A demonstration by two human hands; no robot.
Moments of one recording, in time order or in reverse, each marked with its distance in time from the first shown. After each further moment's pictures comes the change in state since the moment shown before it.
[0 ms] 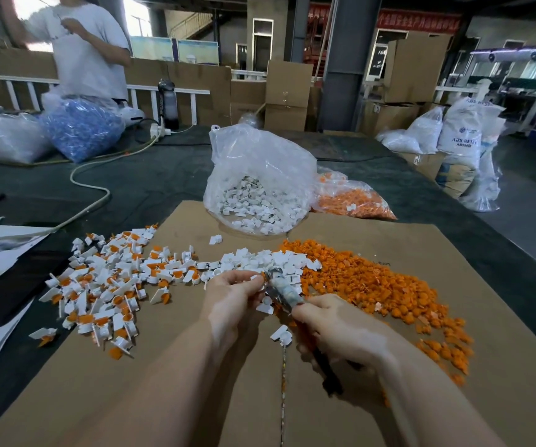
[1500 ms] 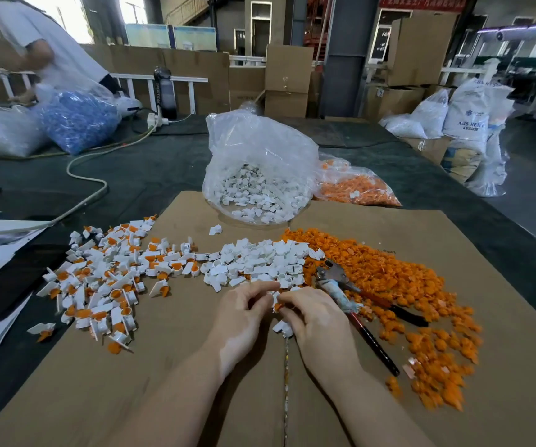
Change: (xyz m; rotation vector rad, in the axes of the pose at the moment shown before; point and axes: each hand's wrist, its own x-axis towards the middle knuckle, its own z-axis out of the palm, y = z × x) left_hand -0.009 -0.033 -0.010 0.547 -0.140 0.369; right_hand 0.039 0.051 0.045 -0.461 0.714 -0.657
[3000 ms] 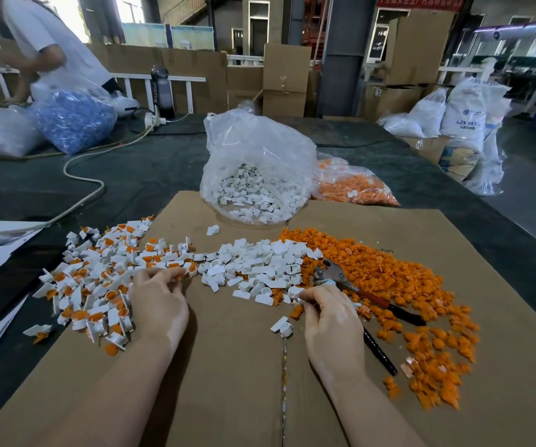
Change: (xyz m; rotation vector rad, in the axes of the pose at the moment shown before) left_hand 0.020 -0.030 -0.069 0.454 0.574 -0.170; right_hand -0.004 0.005 0.001 -0.038 0.172 0.214
